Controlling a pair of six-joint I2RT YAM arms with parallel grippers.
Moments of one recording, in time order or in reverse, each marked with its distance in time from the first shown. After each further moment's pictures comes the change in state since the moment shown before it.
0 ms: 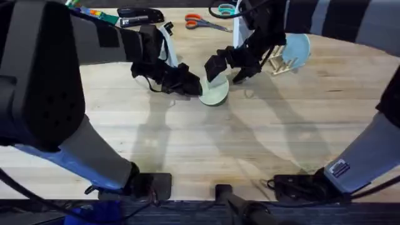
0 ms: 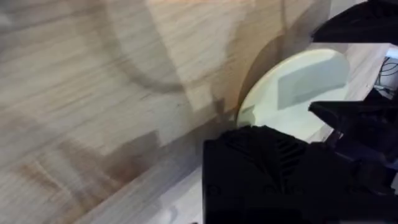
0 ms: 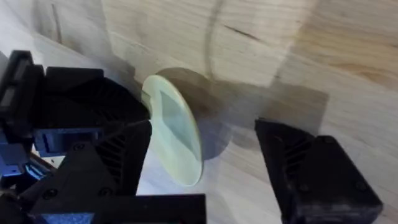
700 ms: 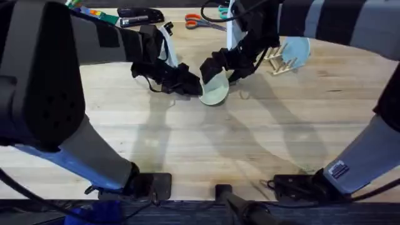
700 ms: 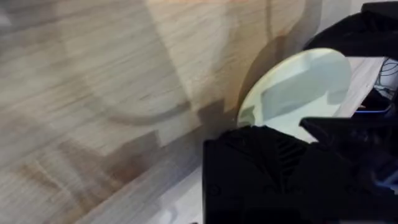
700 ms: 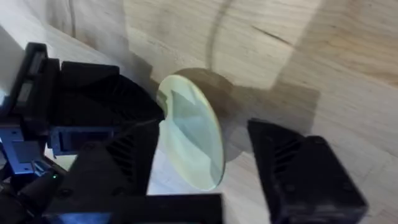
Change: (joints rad) left arm 0.000 0.000 0.000 0.000 0.000 0.000; right arm 0.045 0.000 0.000 0.021 -0.006 0.006
